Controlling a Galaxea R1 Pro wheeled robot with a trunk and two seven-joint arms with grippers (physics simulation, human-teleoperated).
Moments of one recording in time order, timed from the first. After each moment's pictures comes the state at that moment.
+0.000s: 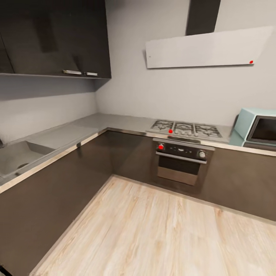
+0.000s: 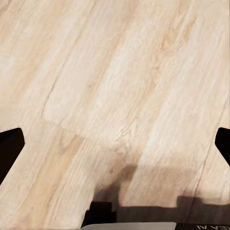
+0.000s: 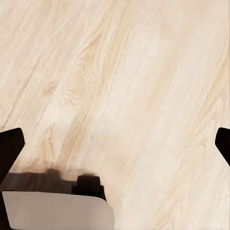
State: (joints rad) left arm 0.02 -0.02 0.04 -0.65 0.00 -0.04 0.00; right arm -0.05 -0.01 0.02 -0.41 0.11 -0.13 -0.11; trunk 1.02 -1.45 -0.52
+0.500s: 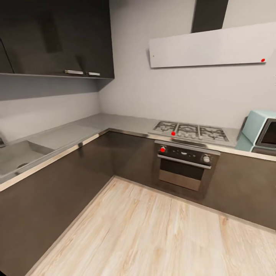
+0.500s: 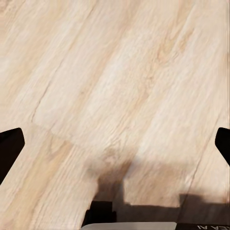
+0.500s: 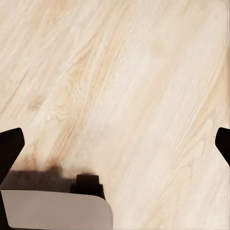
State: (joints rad) left arm 0.02 -0.02 0.05 -0.65 0.00 -0.04 0.00; right arm -0.05 -0.02 0.01 -0.41 0.11 -0.13 -0.10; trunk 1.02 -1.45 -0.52
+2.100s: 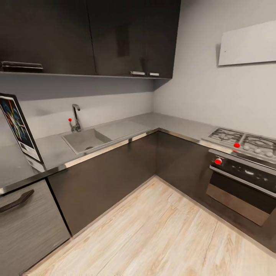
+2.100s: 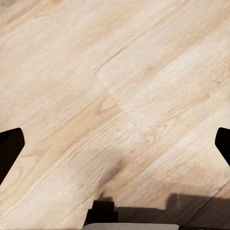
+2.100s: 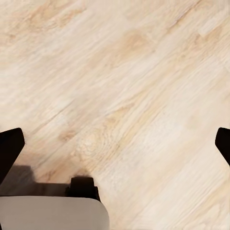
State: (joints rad) left arm 0.02 -0.02 0.08 -0.65 0.00 -0.04 0.00; right arm -0.05 0.00 0.02 -0.41 0.11 -0.13 -0.17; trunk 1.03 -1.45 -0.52
